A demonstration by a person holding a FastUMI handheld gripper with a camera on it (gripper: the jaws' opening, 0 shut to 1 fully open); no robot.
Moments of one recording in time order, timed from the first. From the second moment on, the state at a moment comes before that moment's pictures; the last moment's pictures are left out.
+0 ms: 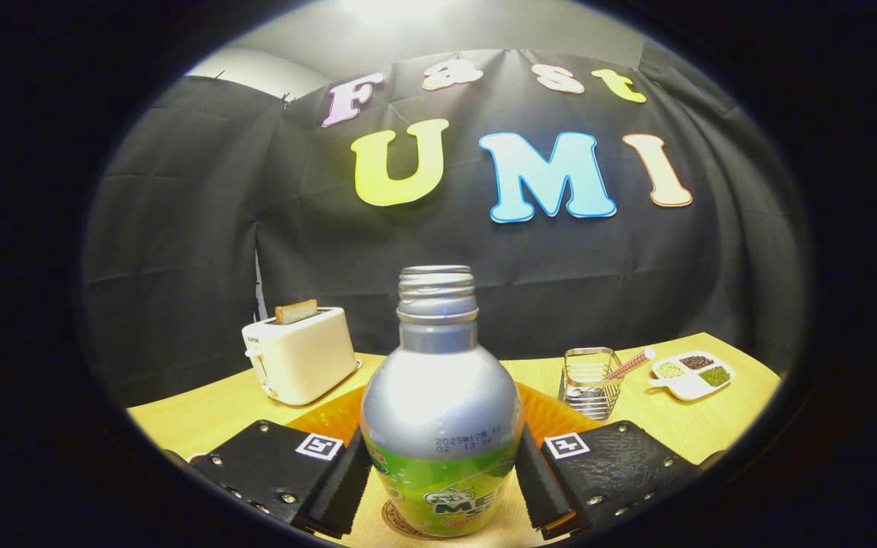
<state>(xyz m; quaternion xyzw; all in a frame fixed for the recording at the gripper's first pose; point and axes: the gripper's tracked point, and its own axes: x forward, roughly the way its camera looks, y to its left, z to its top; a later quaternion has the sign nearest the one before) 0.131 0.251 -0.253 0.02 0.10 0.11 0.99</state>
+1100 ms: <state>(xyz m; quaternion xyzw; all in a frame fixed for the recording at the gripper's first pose) 0.134 0.274 -0.297 0.00 0.07 0.13 0.99</state>
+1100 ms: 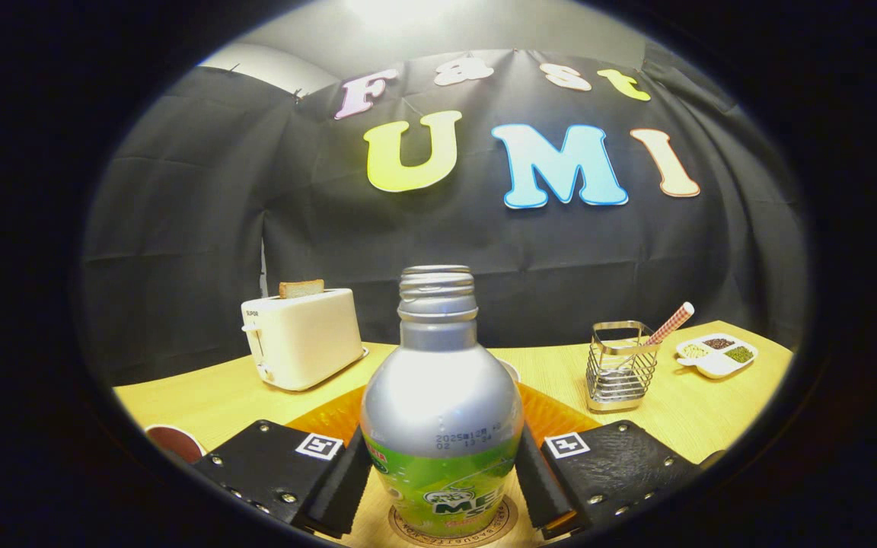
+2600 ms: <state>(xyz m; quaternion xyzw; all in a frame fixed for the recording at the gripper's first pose) 0.038 0.174 0.010 -0.08 -0.04 0.03 1.00</state>
